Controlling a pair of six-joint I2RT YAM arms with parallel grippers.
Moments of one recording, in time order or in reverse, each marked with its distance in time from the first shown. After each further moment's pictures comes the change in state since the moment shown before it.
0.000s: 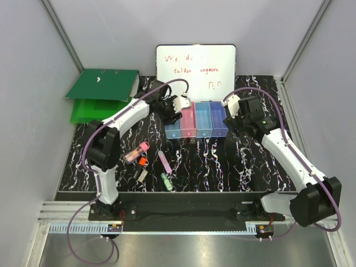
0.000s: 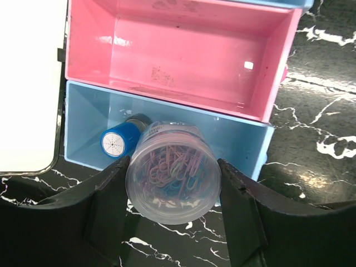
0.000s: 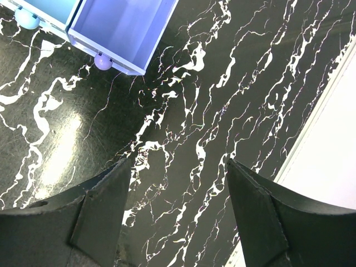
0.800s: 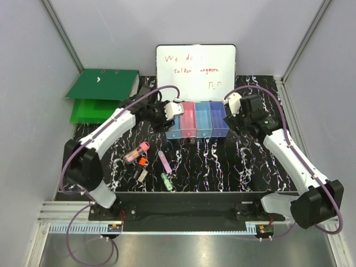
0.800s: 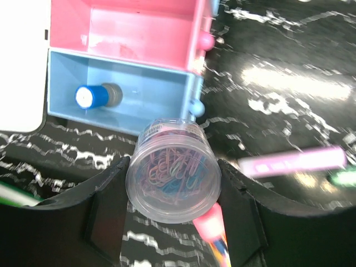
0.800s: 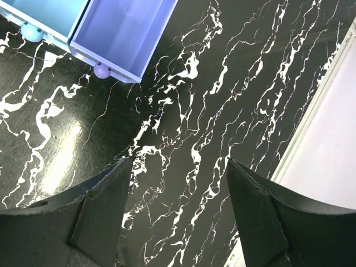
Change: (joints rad) left arm -0.012 -0.340 -0.212 -0.100 0.021 -0.002; right arm 0.000 -0.017 0.025 -0.001 -0.003 -0.005
